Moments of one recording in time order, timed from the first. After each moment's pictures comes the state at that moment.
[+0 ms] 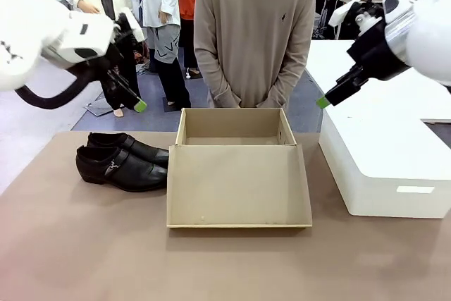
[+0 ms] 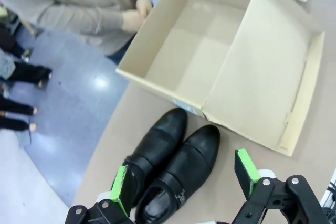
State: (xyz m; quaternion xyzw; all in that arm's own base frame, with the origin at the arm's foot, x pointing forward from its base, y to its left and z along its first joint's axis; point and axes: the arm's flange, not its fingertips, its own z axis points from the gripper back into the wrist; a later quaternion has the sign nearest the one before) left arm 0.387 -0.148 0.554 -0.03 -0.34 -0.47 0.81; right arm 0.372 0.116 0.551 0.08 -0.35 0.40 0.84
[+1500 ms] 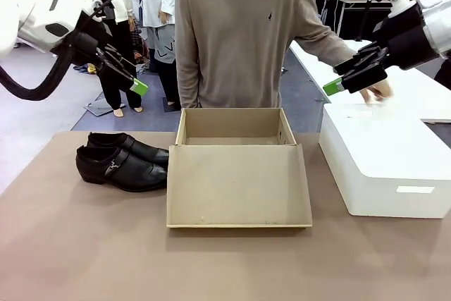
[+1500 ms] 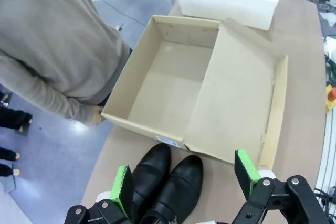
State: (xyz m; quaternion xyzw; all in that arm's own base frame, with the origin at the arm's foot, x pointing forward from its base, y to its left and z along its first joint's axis) left arm 0.393 -0.134 0.575 -0.13 -0.38 -0.51 0.76; right arm 0.361 0.091 0.567 0.19 -0.39 0.45 0.78
